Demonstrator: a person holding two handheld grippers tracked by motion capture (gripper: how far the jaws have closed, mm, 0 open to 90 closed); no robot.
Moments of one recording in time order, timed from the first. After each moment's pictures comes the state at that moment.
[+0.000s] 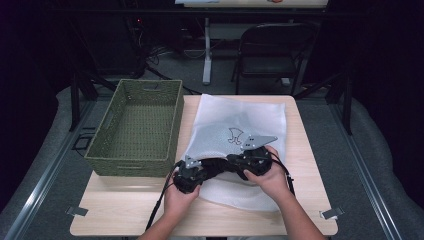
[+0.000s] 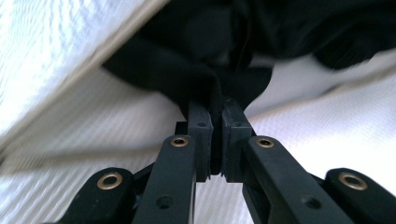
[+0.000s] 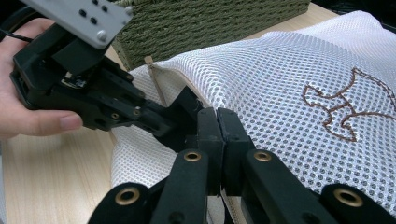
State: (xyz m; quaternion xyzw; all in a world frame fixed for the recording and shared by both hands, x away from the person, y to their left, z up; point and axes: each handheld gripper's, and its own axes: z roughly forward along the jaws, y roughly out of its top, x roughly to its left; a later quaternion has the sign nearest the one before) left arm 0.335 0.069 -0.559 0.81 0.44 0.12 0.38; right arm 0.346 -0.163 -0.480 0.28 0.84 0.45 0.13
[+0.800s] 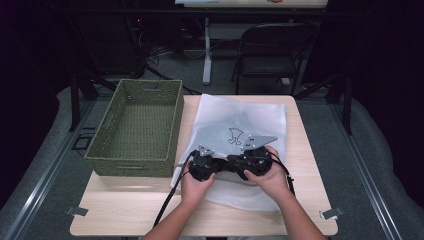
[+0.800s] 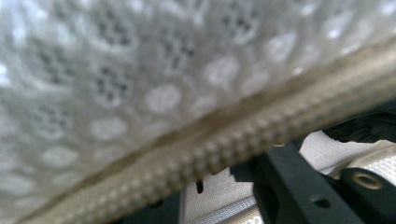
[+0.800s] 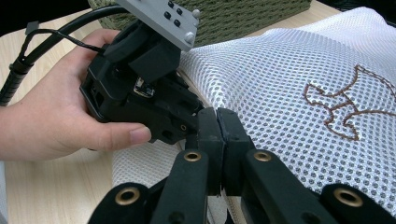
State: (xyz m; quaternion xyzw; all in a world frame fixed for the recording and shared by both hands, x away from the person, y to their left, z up) left arm 0.370 0.033 -0.568 0.79 0.45 0.12 0.40; right arm 0.347 -0.164 -0.482 0.28 0.84 0.45 0.12
